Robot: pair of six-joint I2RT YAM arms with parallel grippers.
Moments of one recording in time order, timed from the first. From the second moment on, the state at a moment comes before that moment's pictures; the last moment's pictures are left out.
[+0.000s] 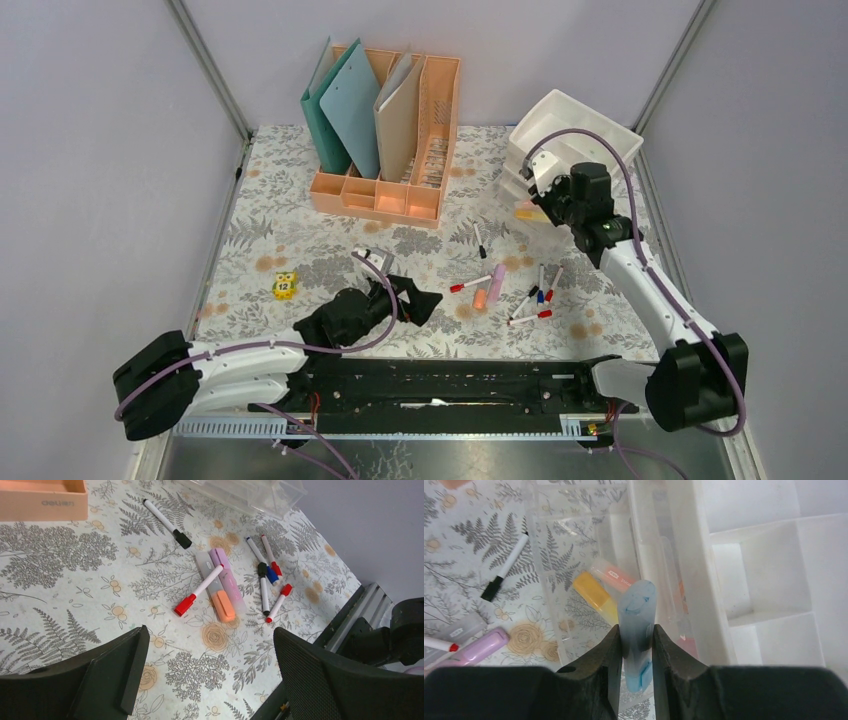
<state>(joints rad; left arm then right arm) -1.02 0.98 0.24 0.59 -0.22 -0.52 0.23 1.19 0.95 -0.28 -0.10 -0.56</state>
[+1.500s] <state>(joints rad) -1.15 1.65 0.83 0.41 -0.10 -0.65 0.11 0.96 0.88 -0.39 -0.68 -0.20</state>
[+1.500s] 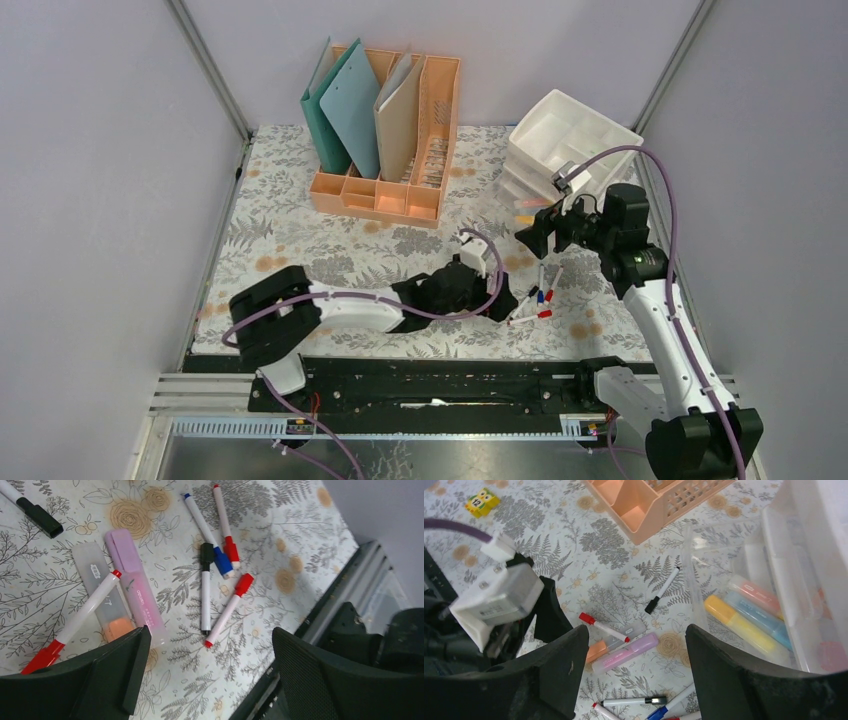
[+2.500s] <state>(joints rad) -1.18 1.99 1.20 0.01 -0.41 -0.52 0.08 0.94 0.85 -0.34 -0.57 -0.11</state>
